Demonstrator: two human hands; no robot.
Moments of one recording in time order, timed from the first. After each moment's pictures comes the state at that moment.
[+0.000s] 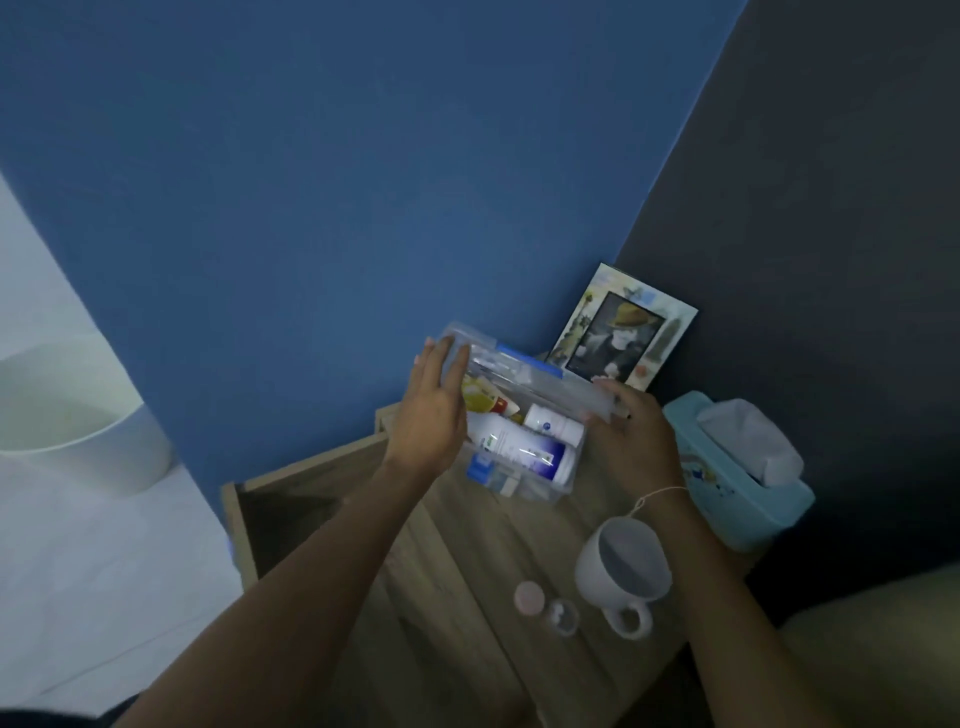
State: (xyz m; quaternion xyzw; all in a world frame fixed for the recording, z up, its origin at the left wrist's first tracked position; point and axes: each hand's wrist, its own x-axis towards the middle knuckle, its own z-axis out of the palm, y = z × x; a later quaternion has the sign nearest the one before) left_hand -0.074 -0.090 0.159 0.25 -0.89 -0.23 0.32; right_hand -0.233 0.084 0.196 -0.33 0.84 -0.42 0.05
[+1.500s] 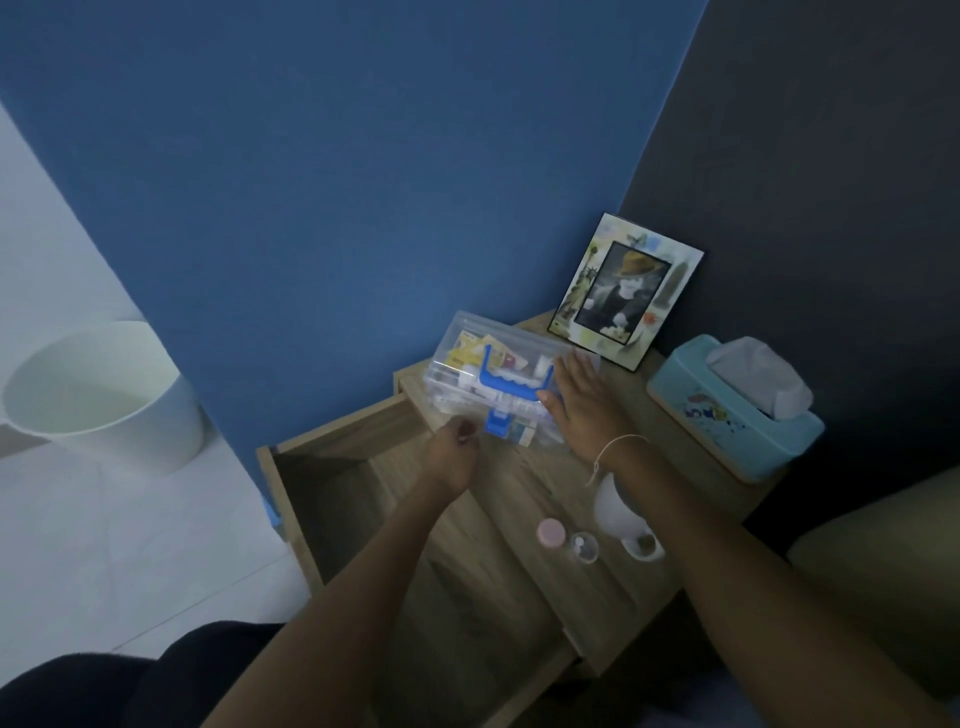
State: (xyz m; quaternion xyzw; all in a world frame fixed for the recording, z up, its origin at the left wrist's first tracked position) left_hand -0.036 -0.035 0.116 0.40 -0.72 -0.56 0.12; right_hand -0.200 0.065 0.156 -0.46 0.88 -0.06 0.10
